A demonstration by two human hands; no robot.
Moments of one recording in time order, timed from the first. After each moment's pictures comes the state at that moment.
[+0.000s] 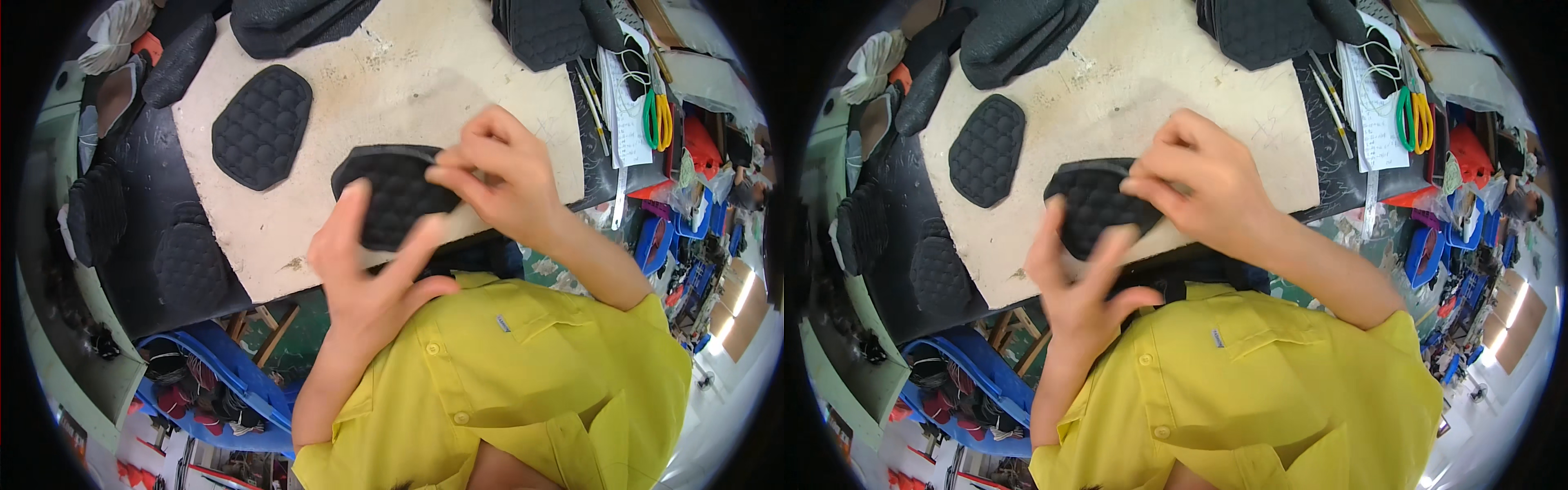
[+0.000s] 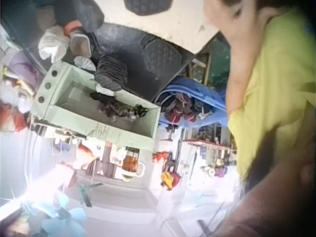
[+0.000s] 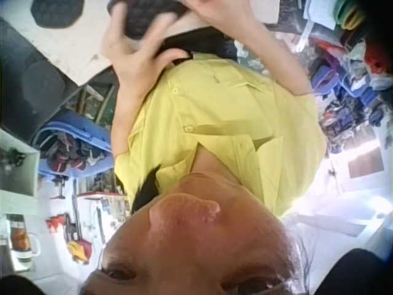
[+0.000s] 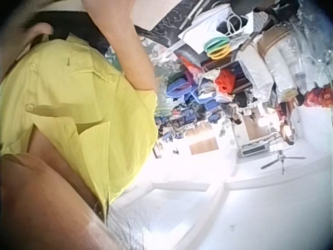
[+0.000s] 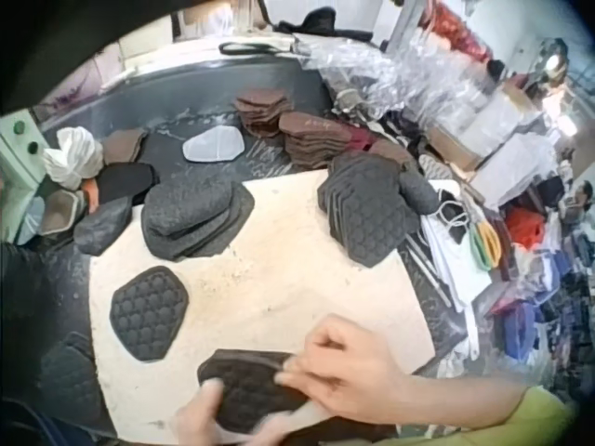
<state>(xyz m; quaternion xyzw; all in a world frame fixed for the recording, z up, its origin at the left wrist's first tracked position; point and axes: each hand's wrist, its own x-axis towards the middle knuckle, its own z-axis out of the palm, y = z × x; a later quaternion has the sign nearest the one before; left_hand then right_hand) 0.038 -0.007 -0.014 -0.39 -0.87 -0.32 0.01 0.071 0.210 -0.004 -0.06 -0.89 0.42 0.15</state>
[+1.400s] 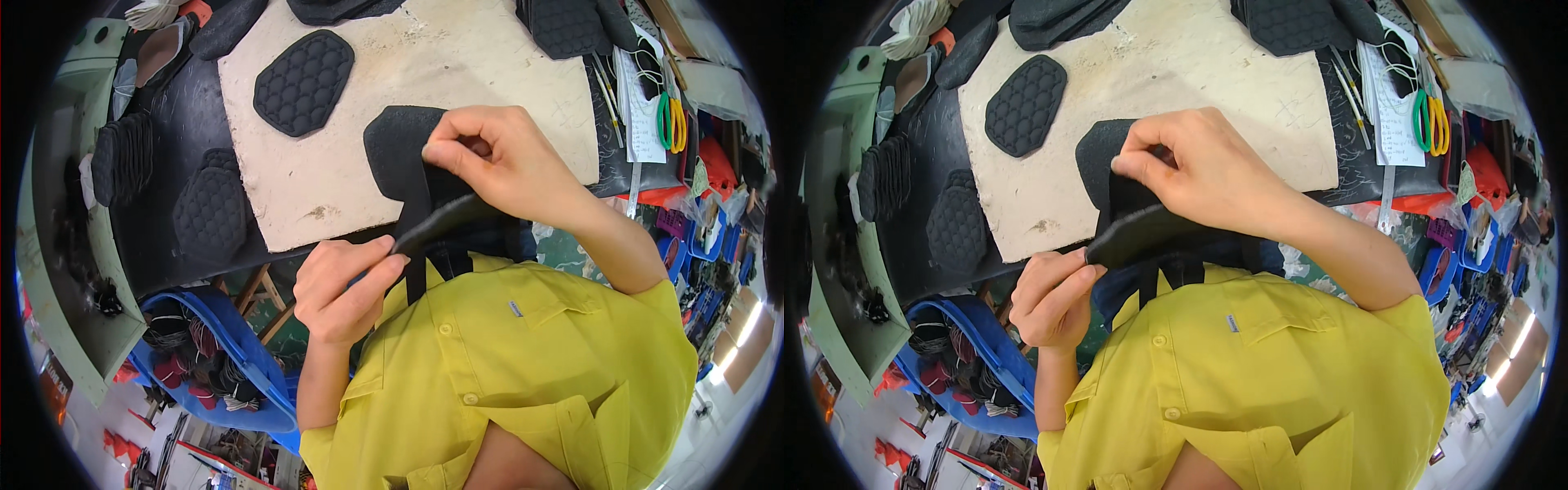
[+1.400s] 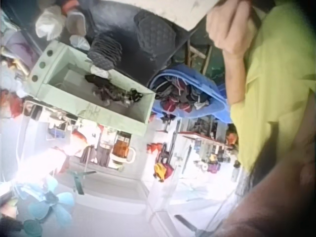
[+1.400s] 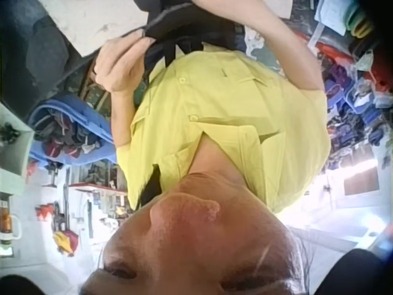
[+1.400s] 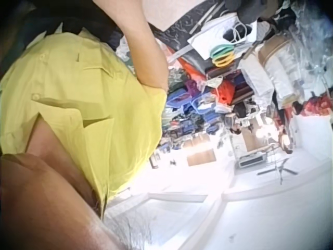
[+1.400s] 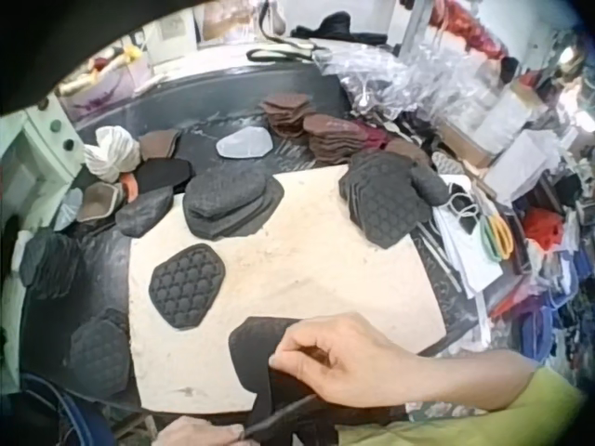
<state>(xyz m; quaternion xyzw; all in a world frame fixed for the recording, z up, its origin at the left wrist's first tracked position) 0.032 -0.048 -0.002 -0.45 -0.72 -0.52 0.08 0.058 0.187 0.025 -0.11 -0.82 0.55 -0.07</state>
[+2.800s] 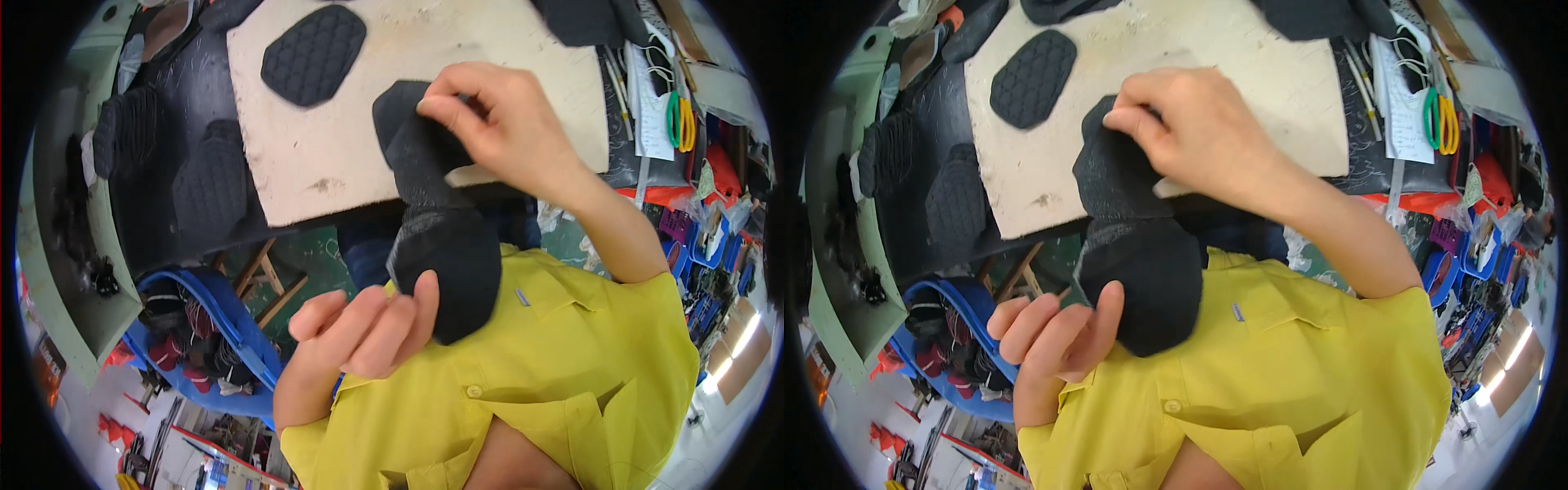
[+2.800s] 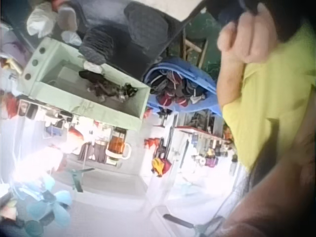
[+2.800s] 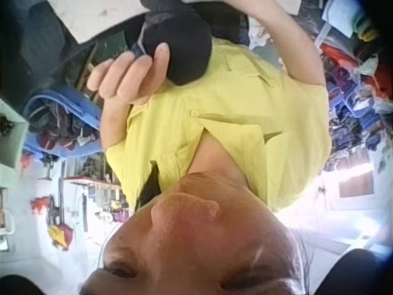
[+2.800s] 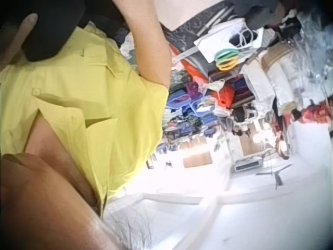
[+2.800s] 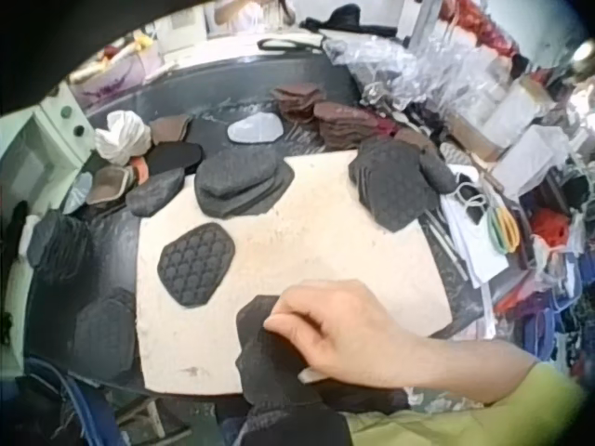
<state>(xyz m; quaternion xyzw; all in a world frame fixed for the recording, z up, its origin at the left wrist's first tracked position) 0.067 -0.057 0.032 -0.49 -0.79 -0.24 0.27 0.048 0.179 0.014 -0.03 -0.90 0.43 0.06</state>
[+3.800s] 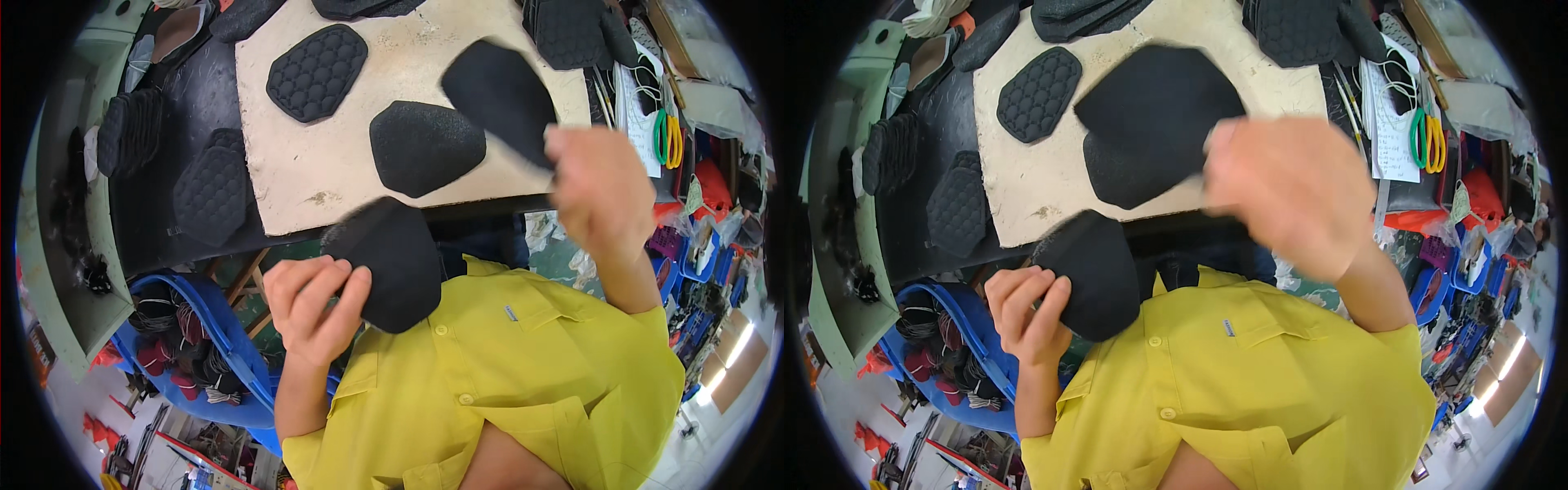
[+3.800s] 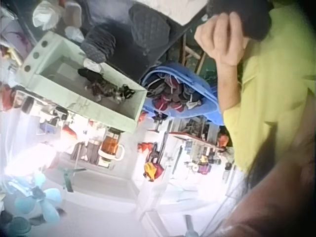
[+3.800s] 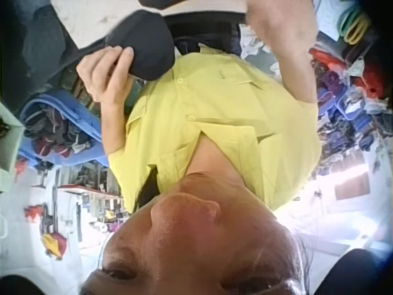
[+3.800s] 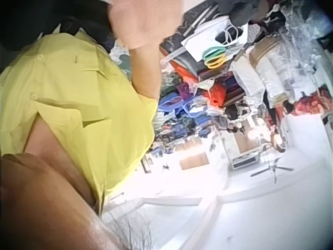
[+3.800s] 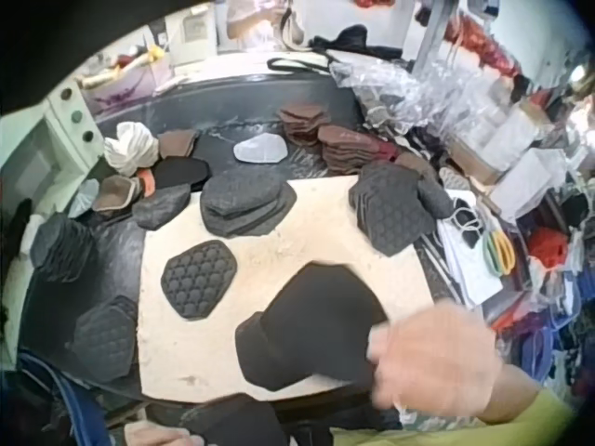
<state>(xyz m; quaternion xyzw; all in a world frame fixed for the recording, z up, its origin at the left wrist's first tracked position) 0.050 -0.080 0.024 -0.45 -0.81 -0.34 0.17 0.097 0.222 0.060 0.21 -0.90 0.21 0.30</state>
